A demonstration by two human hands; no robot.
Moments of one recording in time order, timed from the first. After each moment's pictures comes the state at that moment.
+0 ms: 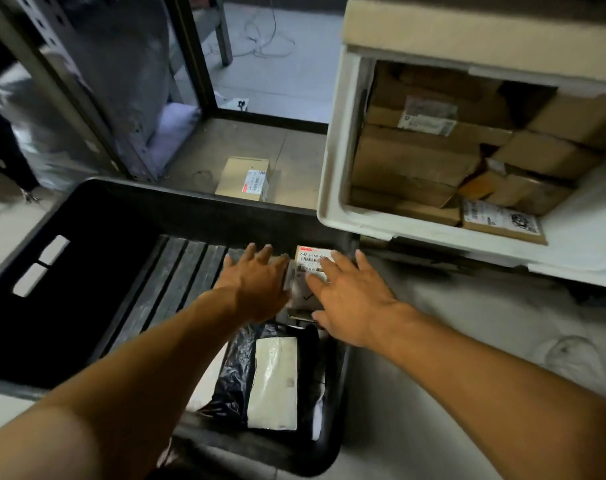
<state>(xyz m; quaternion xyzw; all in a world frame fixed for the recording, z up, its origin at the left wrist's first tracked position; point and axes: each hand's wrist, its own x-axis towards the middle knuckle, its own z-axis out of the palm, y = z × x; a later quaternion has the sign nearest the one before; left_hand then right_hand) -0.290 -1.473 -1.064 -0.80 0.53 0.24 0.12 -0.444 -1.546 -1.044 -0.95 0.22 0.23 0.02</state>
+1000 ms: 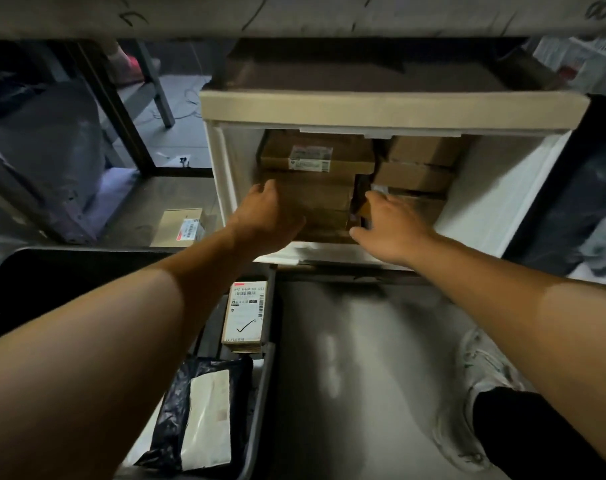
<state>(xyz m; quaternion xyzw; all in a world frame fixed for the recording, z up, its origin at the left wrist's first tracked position) -0.387 -1.599 -0.947 -0.80 0.54 0.20 -0.19 -0.572 -1.674 -0.955 -0.84 0.51 -0.02 0.19</state>
